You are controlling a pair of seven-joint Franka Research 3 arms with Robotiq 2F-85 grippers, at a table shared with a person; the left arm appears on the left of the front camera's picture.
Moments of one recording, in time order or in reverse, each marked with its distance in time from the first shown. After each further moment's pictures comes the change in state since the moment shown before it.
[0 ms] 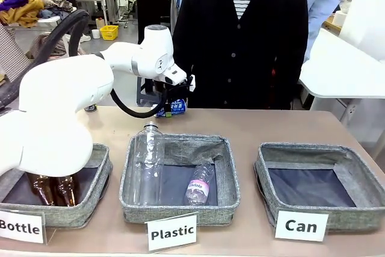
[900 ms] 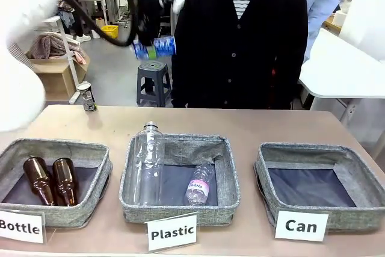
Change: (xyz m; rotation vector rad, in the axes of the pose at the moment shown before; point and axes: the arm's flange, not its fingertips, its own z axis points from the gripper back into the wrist) left arm -0.037 -0.055 0.338 -0.129 -0.132 -0.229; right arm 0.000 0.000 0.000 0.000 0.000 0.000
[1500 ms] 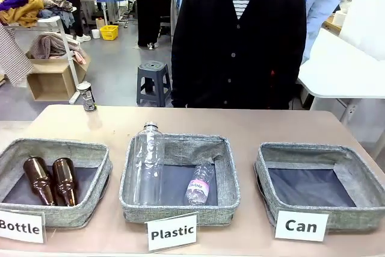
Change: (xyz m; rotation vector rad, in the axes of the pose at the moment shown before) left arm 0.008 -0.101 0.145 0.039 0.004 -0.028; right arm 0.000 0.000 0.000 0.000 0.000 0.000
